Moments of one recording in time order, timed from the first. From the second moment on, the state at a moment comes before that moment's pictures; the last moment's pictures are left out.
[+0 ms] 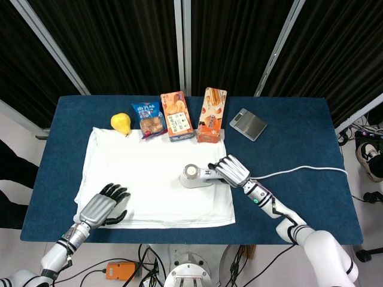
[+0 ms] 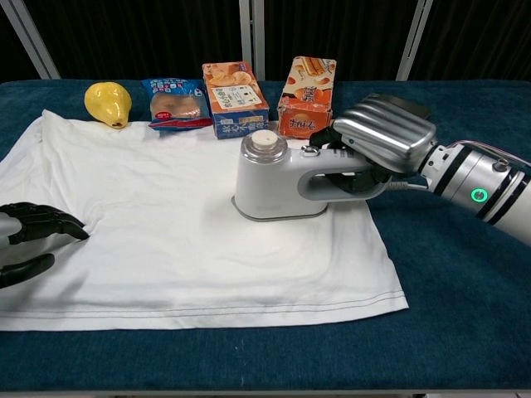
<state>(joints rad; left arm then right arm) -0.37 -1.40 0.12 -1.50 1.53 1.05 0.18 0.75 -1.97 -0.06 -0.48 -1.71 1.33 0.31</state>
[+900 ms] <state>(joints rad) -0.36 -1.35 0.08 -1.55 1.52 1.14 0.17 0.57 -1.82 0.01 -0.52 -1.62 1.52 0.41</state>
